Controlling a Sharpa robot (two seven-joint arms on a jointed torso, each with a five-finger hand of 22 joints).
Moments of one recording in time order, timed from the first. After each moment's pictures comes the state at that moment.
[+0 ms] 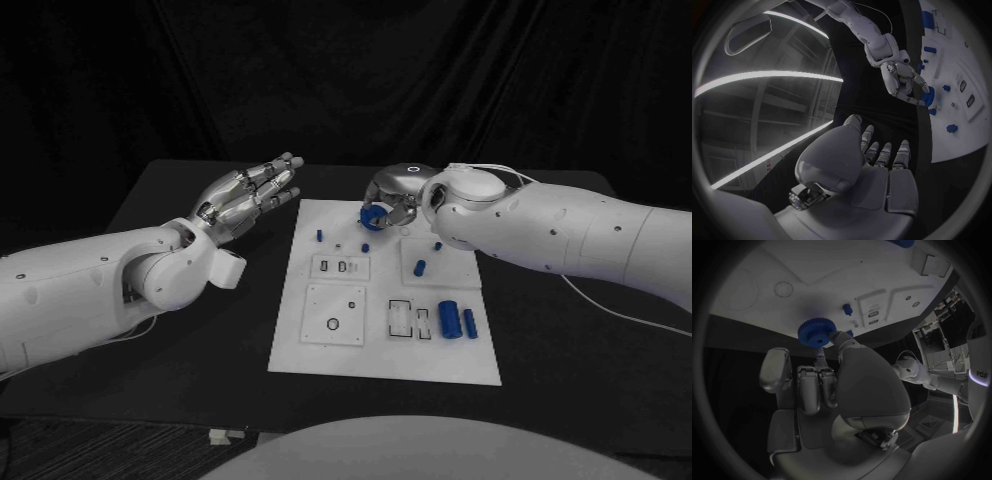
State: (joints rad) left arm 1.23 -0.92 -0.21 1.51 -0.09 -0.01 0.56; left_hand 1.53 0.27 -0.14 0.24 0.57 0.40 0.09 0.09 0.05 0.01 0.05 0.00 0.00 0.00 0.13 0.00 0.00 0.17 0.02 0.26 0.01 0.01; right arm 1.29 -0.45 -0.21 1.09 -1.53 -0.23 -0.01; right_hand 1.39 -0.11 0.20 0.17 0.53 0.93 0.11 0.18 0.28 1.47 0.01 1.57 1.31 1.46 -0.05 1.57 1.31 0.09 1.38 0.06 1.19 1.31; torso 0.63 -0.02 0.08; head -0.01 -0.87
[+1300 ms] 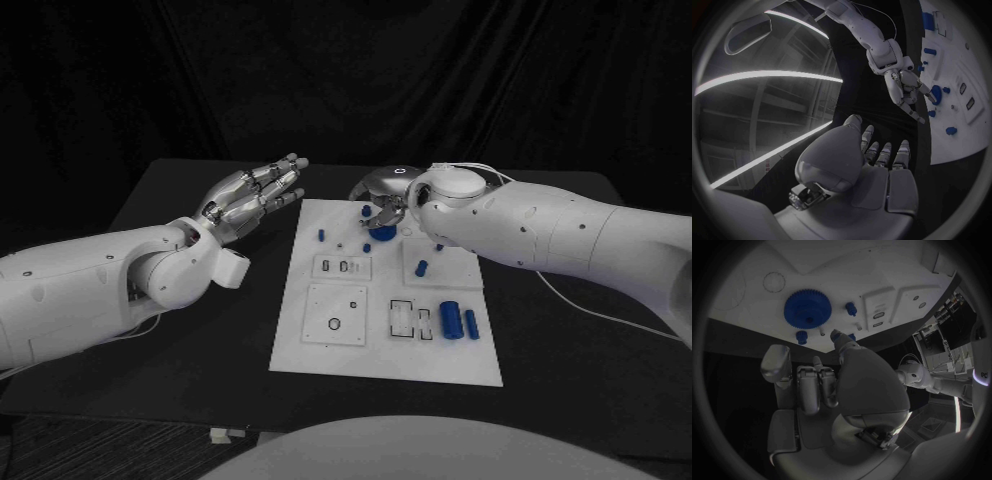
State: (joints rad) left arm 1.23 -0.92 -0.21 1.51 -0.09 -0.01 0.55; left_hand 1.53 0.27 -0.14 0.23 0.57 0.40 0.09 0.09 0.05 0.01 0.05 0.00 0.00 0.00 0.13 0.00 0.00 0.17 0.02 0.26 0.01 0.01; right arm 1.27 -0.36 -0.21 0.97 -1.53 -0.19 0.03; right_hand 1.34 -0.10 0.19 0.13 0.22 0.58 0.09 0.06 0.15 1.47 0.01 1.57 1.31 1.47 -0.04 1.57 1.31 0.09 1.35 0.06 1.09 1.30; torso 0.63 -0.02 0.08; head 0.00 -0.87
